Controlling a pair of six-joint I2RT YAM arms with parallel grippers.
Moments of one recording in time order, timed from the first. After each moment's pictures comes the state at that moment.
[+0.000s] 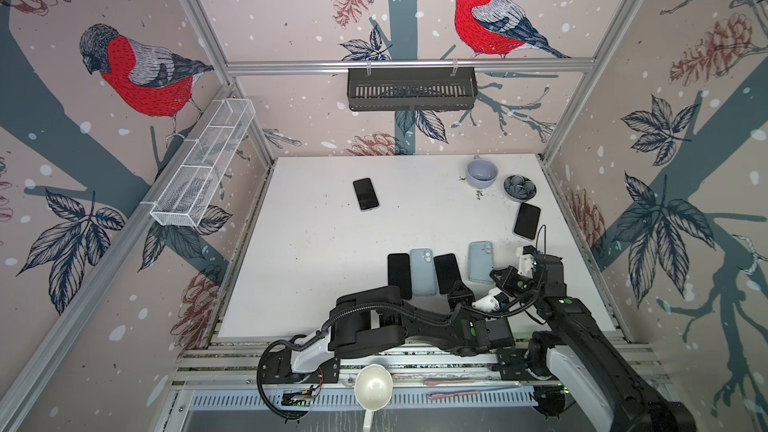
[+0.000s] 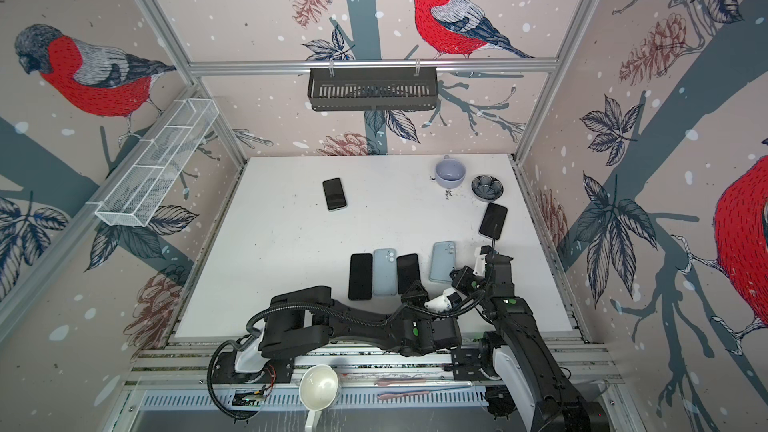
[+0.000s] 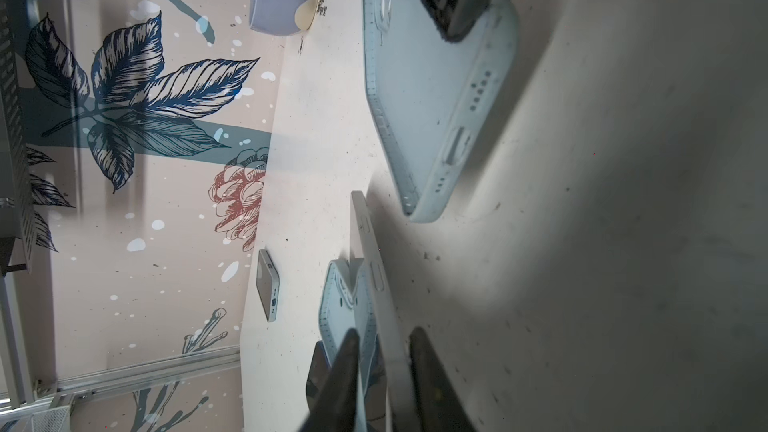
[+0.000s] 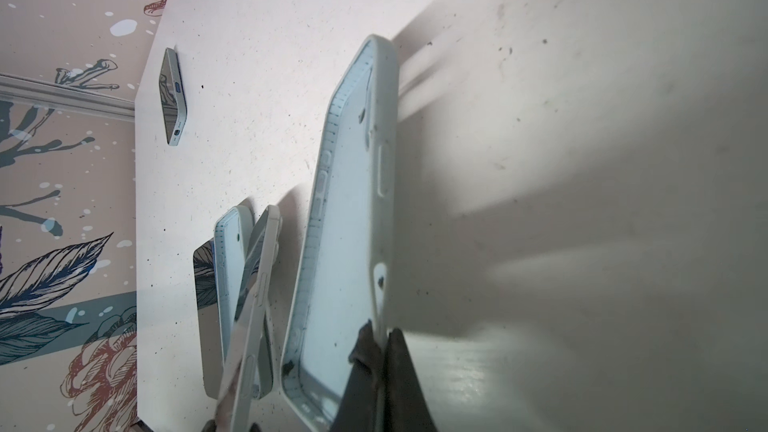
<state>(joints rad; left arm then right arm) -1.50 2.17 1.40 -0.39 -1.05 0.07 0.02 0.76 0.20 -0.24 -0.47 0.63</state>
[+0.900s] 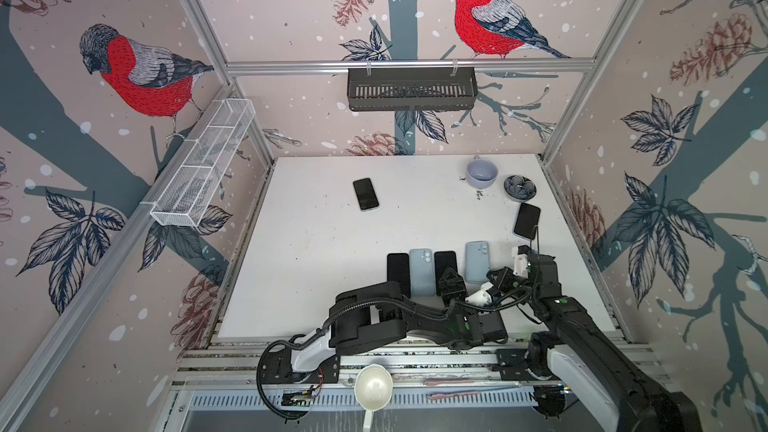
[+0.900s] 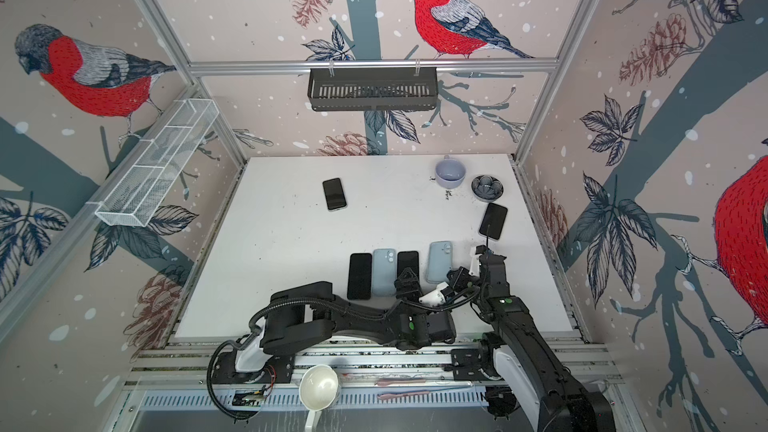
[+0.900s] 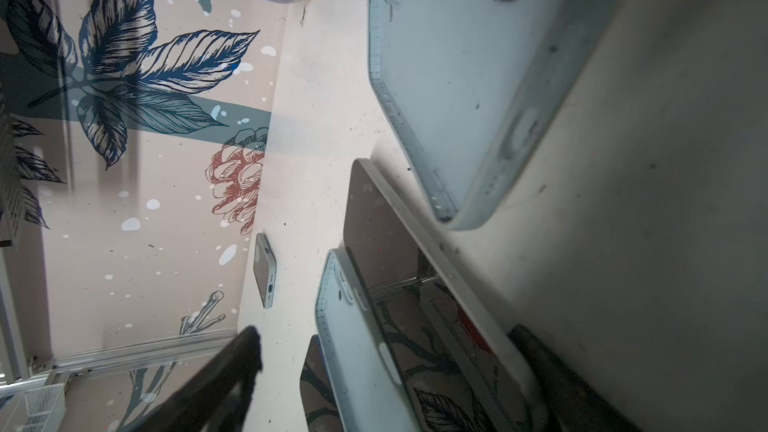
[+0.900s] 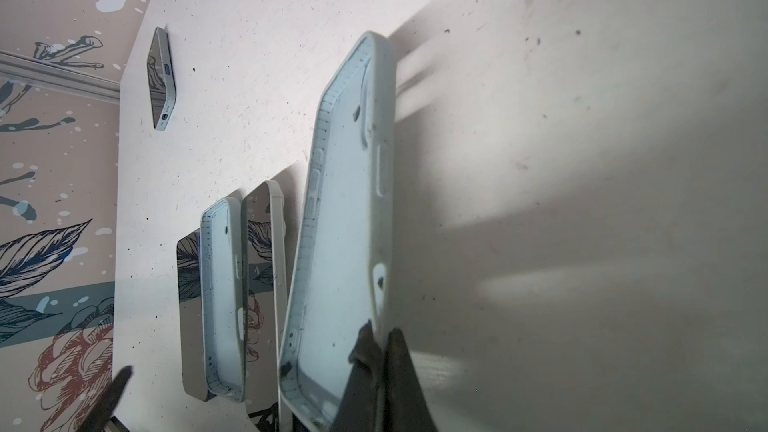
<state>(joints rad) -1.46 2.16 1.35 -0.35 -1.07 0.06 0.12 0.78 0.18 -0.18 -0.40 0.63</state>
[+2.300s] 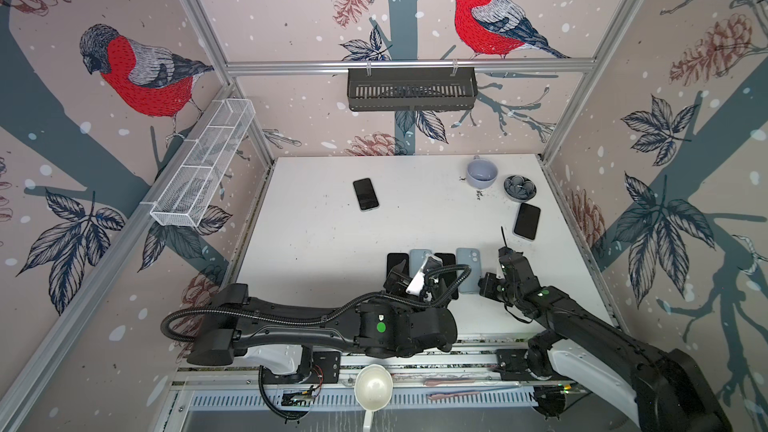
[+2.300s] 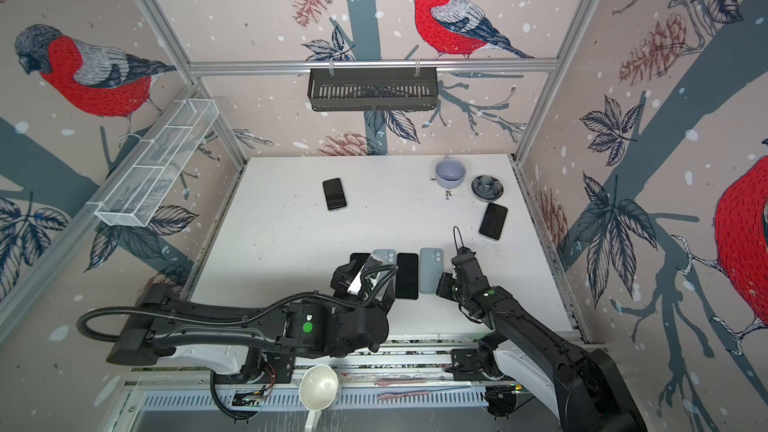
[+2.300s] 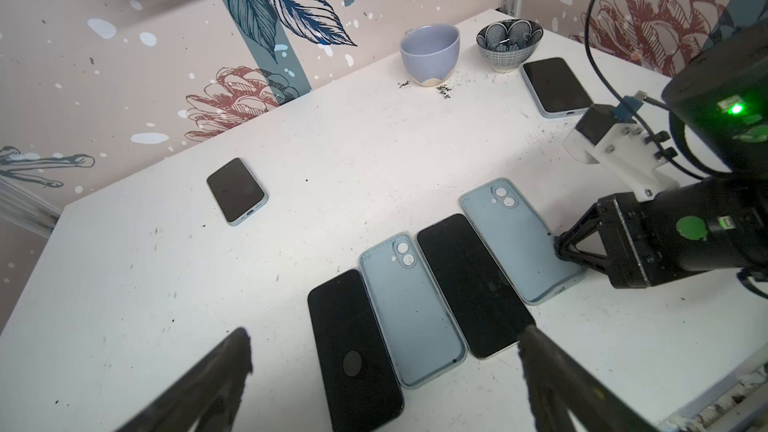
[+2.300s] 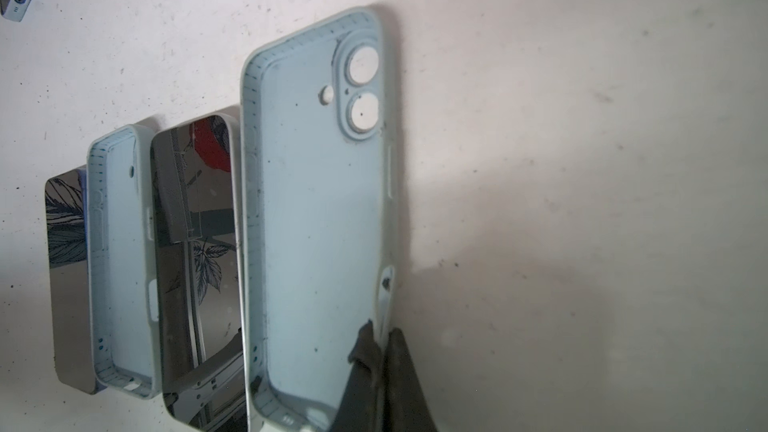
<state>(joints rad) -1.55 1.31 1.00 -0.55 -1.03 -0.61 0.43 0.94 0.25 -0.23 -0.12 0.65</state>
